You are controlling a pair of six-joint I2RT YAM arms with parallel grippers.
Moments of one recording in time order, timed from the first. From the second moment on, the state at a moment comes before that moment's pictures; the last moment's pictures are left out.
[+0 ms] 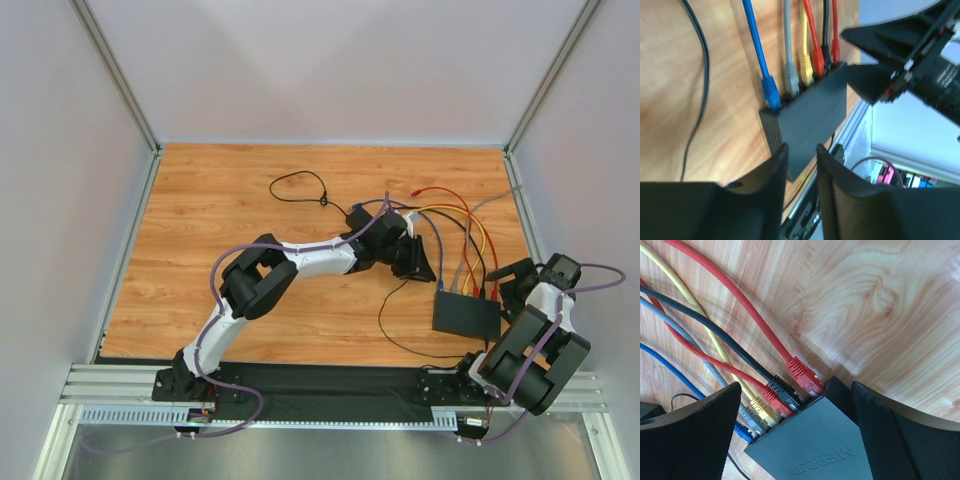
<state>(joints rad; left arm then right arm) -1.00 2.26 1.63 0.07 0.42 -1.04 -0.70 1.25 0.58 -0.41 -0.24 0.56</state>
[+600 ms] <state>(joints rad) -0.98 2.47 1.83 0.01 0.44 -0.98 -0.65 1.25 0.62 -0.49 -0.20 0.56</state>
